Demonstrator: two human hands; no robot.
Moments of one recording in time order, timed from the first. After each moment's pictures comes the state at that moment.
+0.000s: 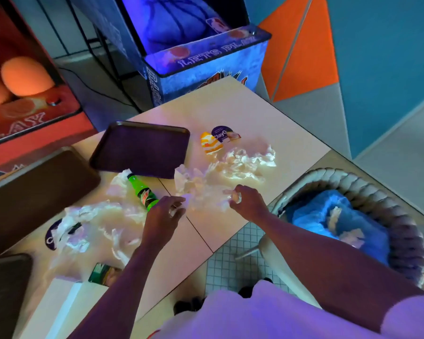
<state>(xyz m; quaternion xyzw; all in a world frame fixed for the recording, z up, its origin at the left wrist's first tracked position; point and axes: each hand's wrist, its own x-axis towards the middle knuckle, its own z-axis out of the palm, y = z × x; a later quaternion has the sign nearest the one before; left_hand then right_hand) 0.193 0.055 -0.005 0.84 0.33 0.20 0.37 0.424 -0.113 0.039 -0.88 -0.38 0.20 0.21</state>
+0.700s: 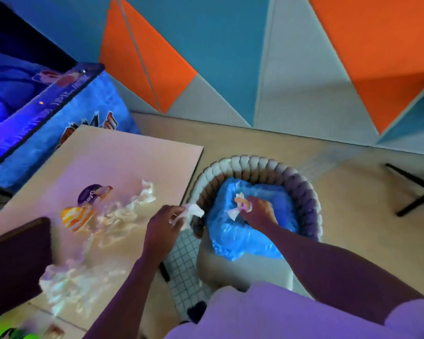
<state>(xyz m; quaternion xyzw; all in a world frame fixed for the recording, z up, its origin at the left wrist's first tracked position) 0.551 -0.179 0.021 0.94 0.07 0.07 0.33 0.652 -0.463 0.012 -0.93 -0.01 0.17 0.32</state>
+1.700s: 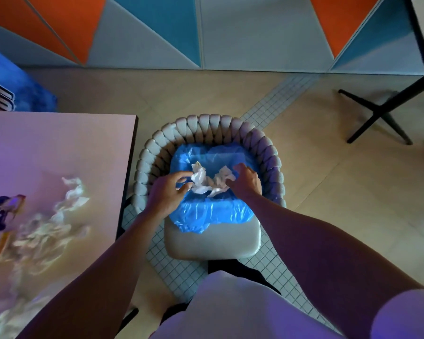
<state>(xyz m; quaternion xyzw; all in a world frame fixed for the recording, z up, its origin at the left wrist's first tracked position) 0.717 -0.302 -0.061 0.91 -0.02 -0.18 0.38 0.722 -0.553 -0.071 -0.90 0.20 0.20 0.33</state>
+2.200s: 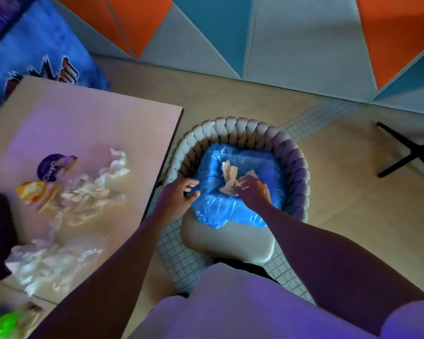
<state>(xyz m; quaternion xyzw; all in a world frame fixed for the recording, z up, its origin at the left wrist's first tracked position) 0.638 -0.250 -0.029 0.91 0.06 -0.14 0.39 0.687 -0.504 -0.058 -0.90 0.12 0.24 0.34</state>
